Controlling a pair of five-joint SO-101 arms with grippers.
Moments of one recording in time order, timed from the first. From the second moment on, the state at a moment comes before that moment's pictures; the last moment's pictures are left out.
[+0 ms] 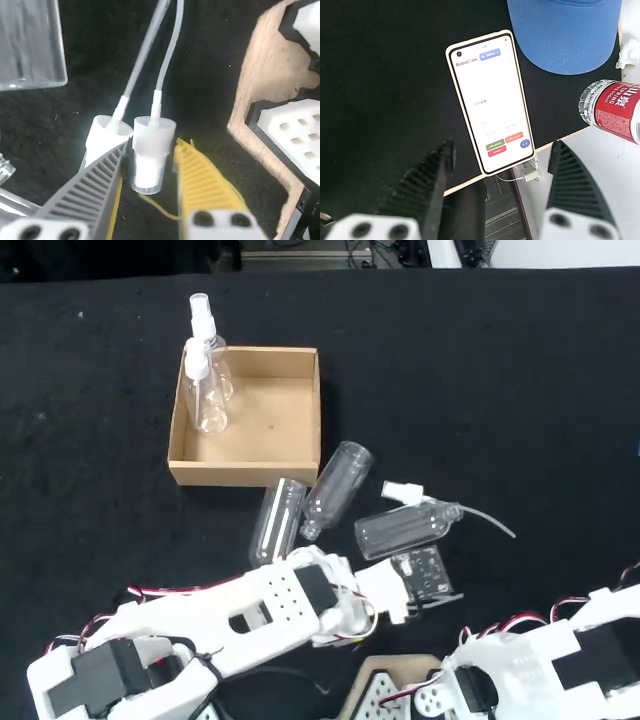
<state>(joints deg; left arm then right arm) 56.4 -17.6 48.3 46.7 -15.7 73.7 2.5 -20.1 93.5 57.9</state>
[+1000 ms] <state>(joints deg) 57.2 -17.7 52.3 42.2 -15.7 73.6 2.5 -20.1 93.5 57.9</state>
